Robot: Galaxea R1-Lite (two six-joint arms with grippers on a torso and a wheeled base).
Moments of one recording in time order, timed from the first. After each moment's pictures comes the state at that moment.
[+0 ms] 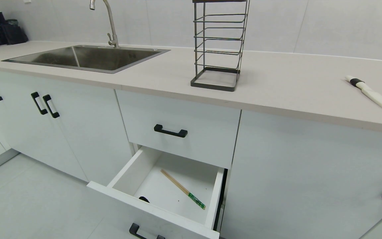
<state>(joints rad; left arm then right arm) -0.01 0.22 -0.29 0.06 -0.23 -0.10 0.00 0.00 0.00 0.01 -0.01 0.01</state>
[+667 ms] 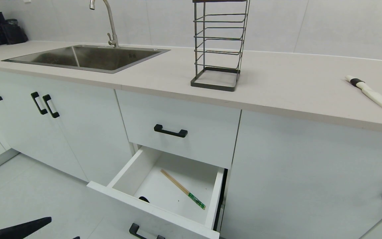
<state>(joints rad) -0.14 0.78 -0.20 -0.09 -0.40 -0.08 0.00 0.00 0.00 0.01 -0.01 0.01</state>
